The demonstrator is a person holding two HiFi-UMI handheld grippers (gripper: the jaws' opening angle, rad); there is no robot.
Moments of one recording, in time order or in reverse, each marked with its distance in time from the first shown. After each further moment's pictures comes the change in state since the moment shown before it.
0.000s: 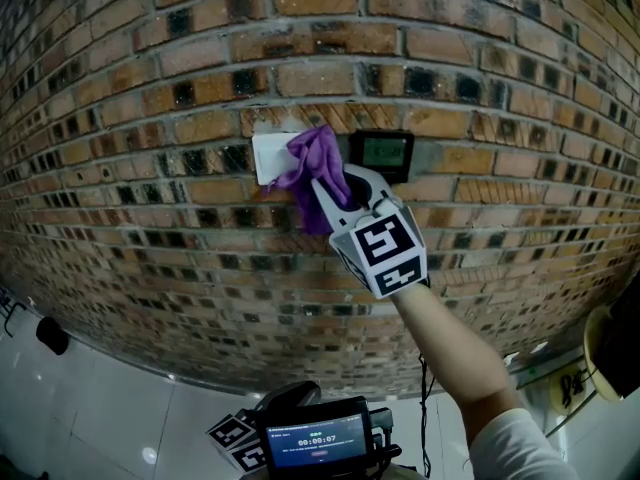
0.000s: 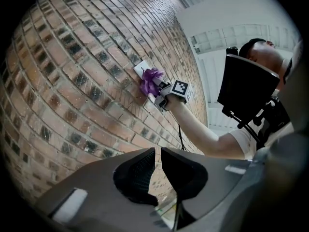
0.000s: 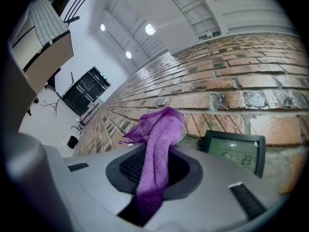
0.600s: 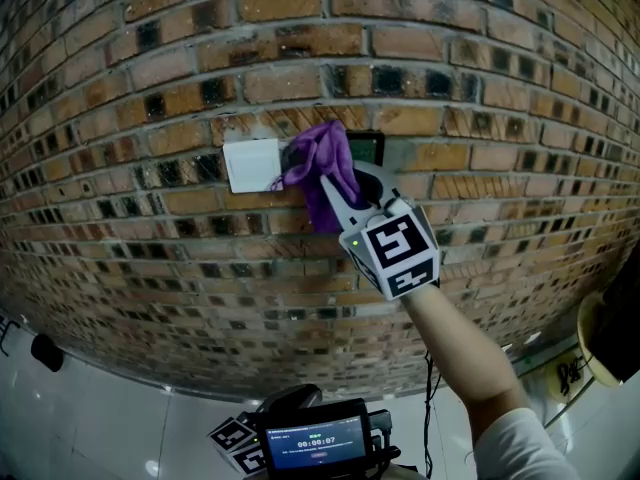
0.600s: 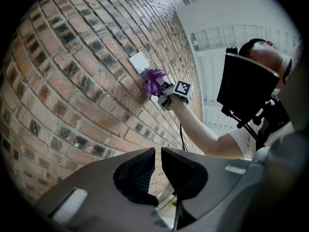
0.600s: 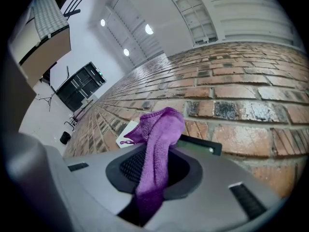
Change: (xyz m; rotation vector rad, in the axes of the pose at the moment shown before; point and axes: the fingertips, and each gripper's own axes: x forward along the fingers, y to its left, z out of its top) left arm 0.020 -0.011 -0.012 -0.008 0.043 -0.056; right arm -0.038 -0.044 0.000 -0.031 0.008 -0.084
